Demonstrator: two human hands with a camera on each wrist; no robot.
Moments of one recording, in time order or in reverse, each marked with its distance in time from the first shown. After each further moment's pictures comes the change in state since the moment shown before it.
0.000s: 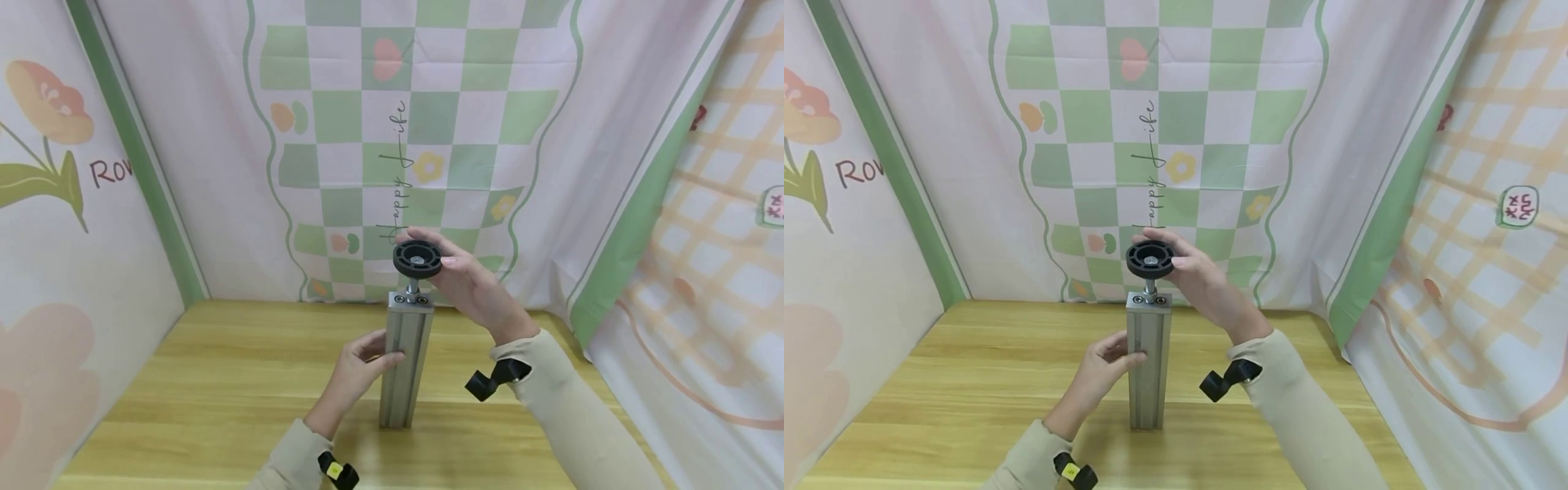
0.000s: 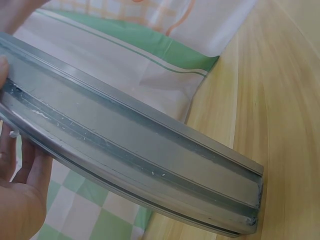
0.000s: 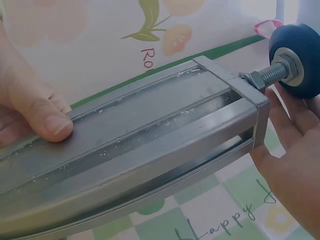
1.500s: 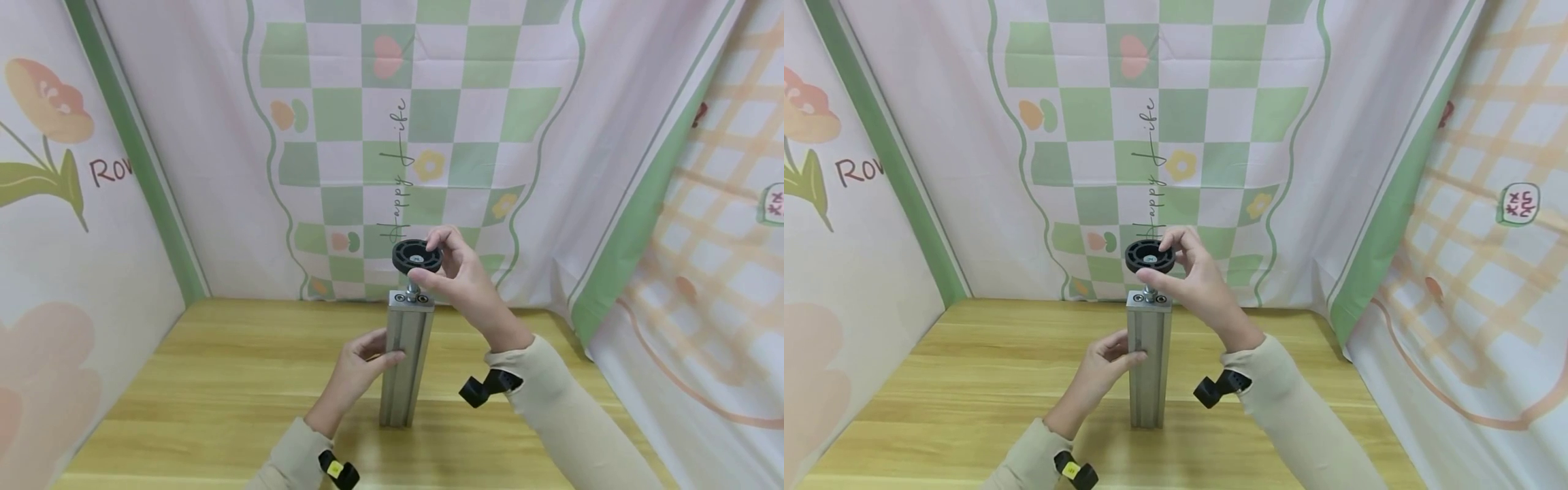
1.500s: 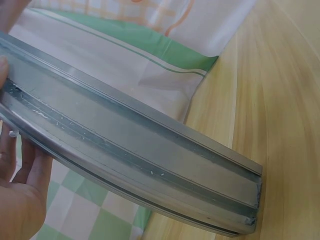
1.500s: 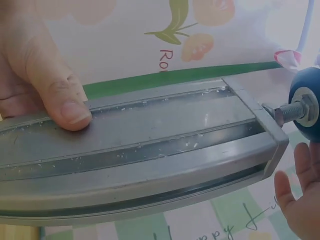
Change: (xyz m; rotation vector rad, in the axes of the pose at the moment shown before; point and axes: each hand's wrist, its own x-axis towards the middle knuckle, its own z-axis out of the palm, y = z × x) left_hand -0.001 0.001 -0.001 -0.005 -0.010 0.011; right_hand -0.001 -0.001 0.022 -0.330 0.346 0.006
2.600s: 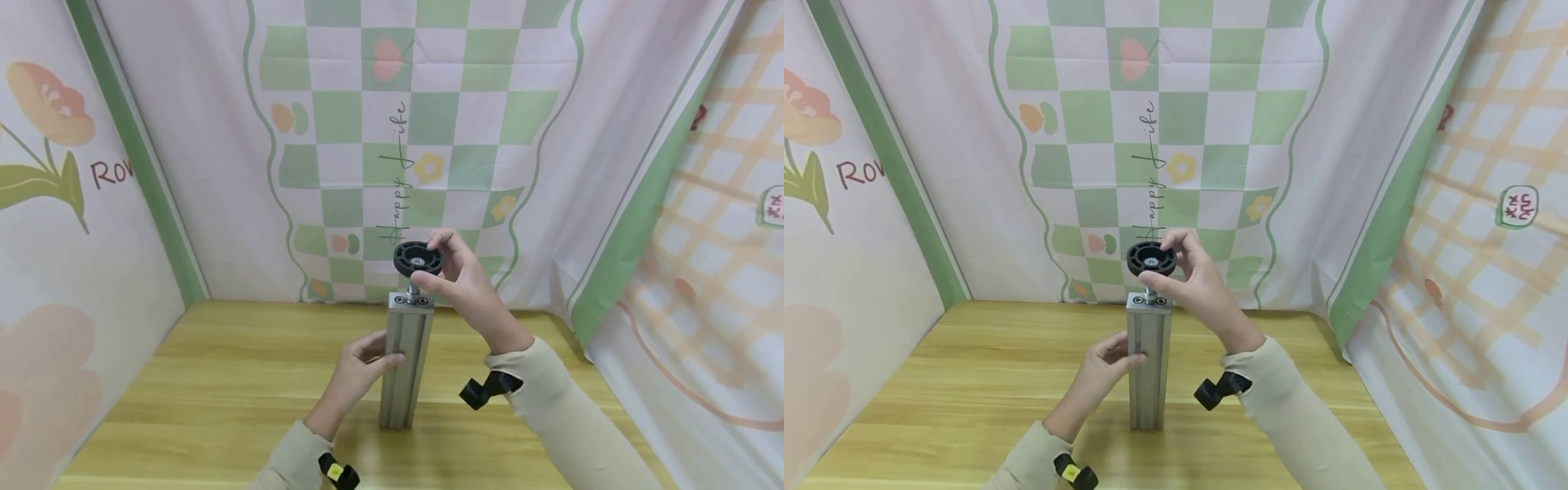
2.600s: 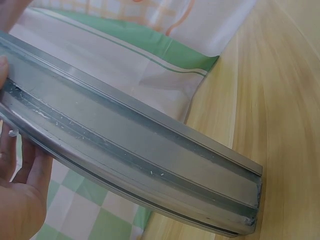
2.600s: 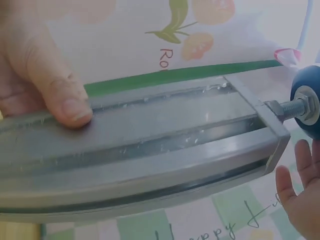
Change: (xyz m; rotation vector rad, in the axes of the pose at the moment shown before) left_hand 0.001 -0.002 0.001 0.027 0.016 -0.006; right_hand -0.001 0.003 -0.003 0.067 -0.051 0.008
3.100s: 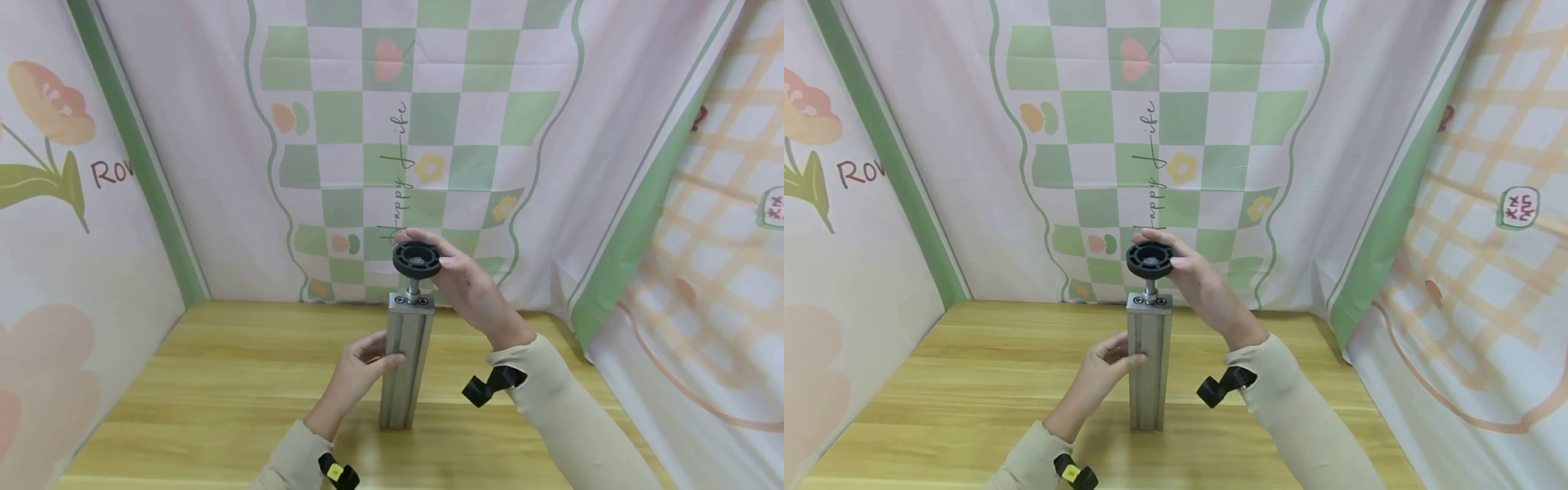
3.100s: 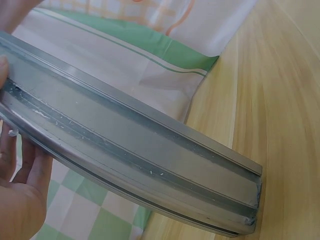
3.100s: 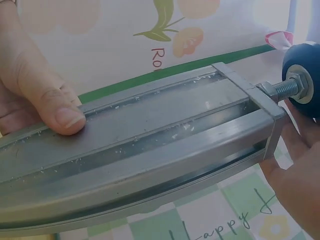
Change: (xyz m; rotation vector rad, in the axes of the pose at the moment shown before) left_hand 0.000 0.000 -0.001 -0.008 -0.008 -0.017; right_hand 0.007 0.005 -0.008 0.167 -0.221 -0.046
